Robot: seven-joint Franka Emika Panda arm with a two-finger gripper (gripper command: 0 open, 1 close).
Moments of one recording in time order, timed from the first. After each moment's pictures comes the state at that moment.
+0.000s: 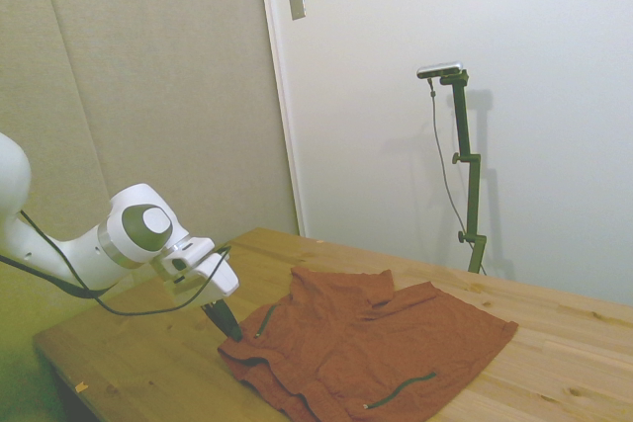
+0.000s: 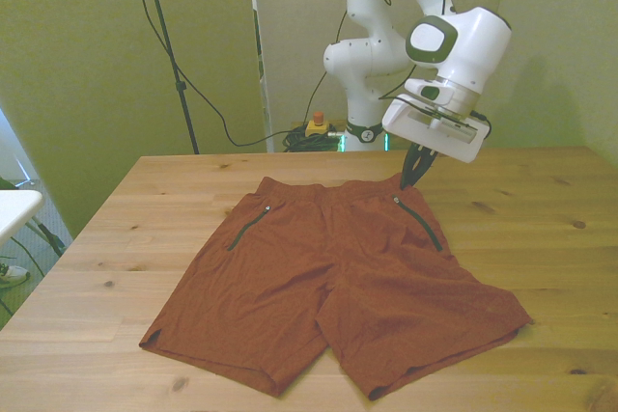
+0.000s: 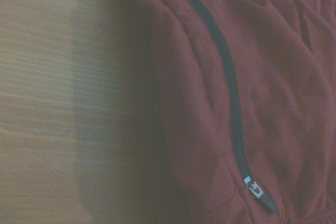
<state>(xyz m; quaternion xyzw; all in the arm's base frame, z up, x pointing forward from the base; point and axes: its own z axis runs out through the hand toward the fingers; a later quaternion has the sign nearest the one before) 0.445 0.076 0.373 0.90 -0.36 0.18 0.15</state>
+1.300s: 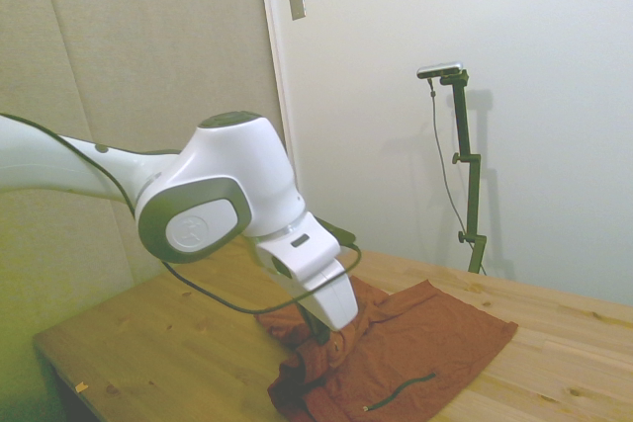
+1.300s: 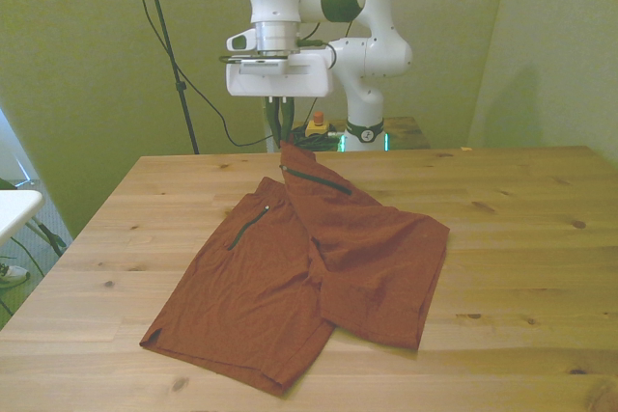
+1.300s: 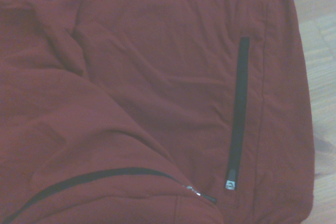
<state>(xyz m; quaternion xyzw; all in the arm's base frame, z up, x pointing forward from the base) 0.408 -0.261 0.455 0.83 -0.55 0.11 -0.08</state>
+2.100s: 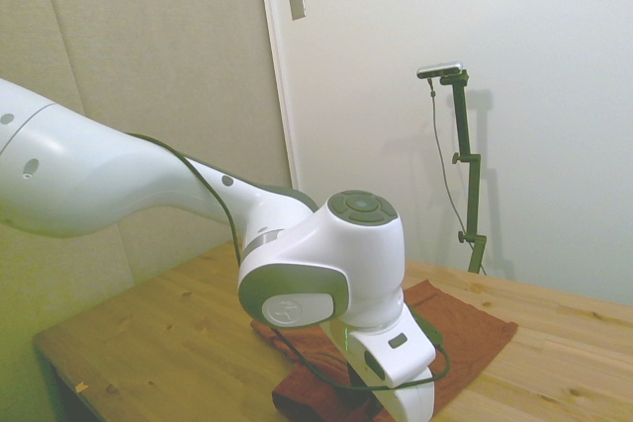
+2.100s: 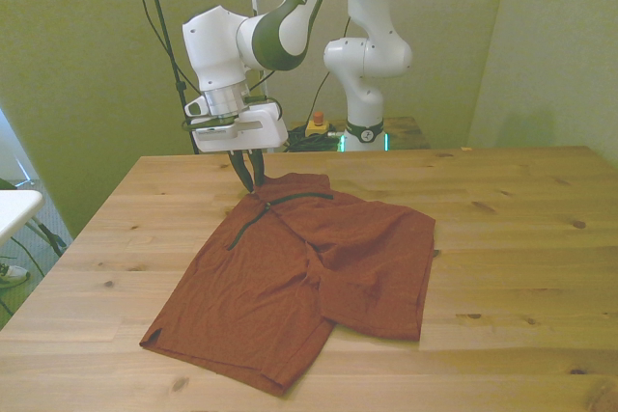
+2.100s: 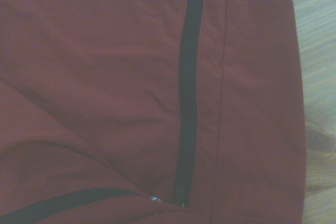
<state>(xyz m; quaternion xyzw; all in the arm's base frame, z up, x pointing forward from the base) 0.426 -0.325 0.375 0.82 -0.56 0.03 -0.11</state>
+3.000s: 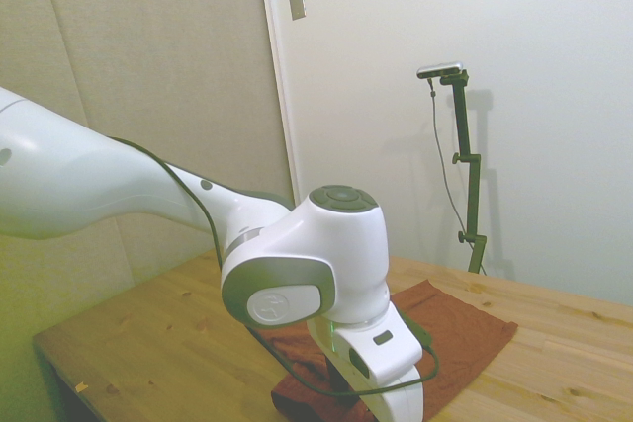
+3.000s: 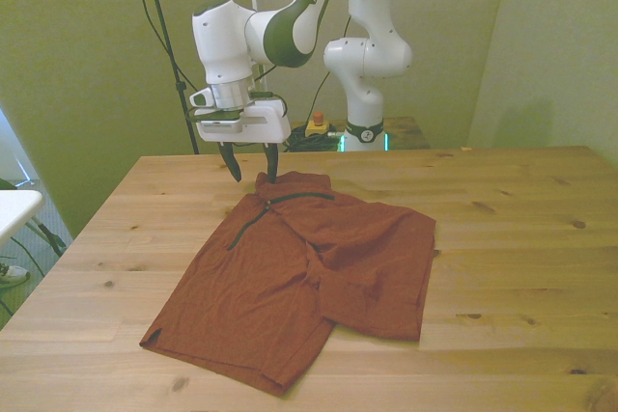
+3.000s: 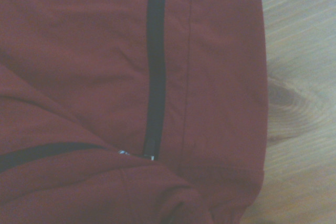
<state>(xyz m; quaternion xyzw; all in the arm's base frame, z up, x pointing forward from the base) 0.405 -0.308 0.391 0.82 -0.56 0.03 -0.06</state>
